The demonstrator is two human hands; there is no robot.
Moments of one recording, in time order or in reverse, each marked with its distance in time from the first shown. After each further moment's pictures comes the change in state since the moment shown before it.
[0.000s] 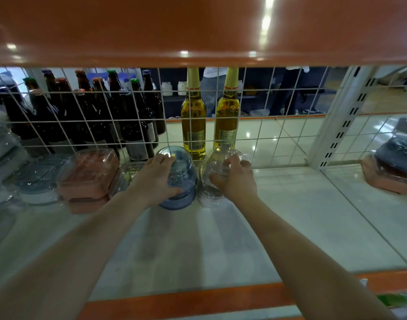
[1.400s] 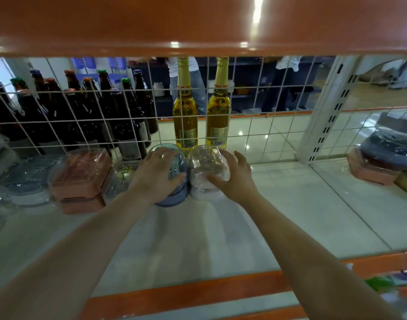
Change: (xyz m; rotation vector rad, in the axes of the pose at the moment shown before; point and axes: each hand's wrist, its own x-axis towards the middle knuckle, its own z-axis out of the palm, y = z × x) left_hand 0.000 0.011 0.008 -0.081 0.174 0.071; right_hand -0.013 0.015 -0.018 0.006 -0.052 -0.118
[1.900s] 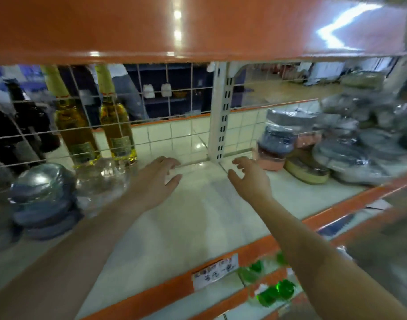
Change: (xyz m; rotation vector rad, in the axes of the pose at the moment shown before) left_hand 0.041 0.191 0.068 -0.238 -0.069 0.242; right_hand -0.049 0.154 -0.167 -0.077 0.277 0.283
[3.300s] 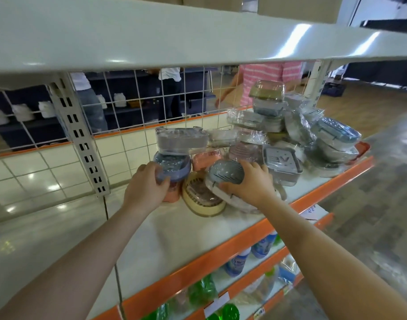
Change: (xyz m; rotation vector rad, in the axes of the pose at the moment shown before) left_hand 0.158 0.230 0.180 -0.122 0.129 -0.187; right_hand 0.115 0.238 -0.200 -0.342 -0.069 0.101
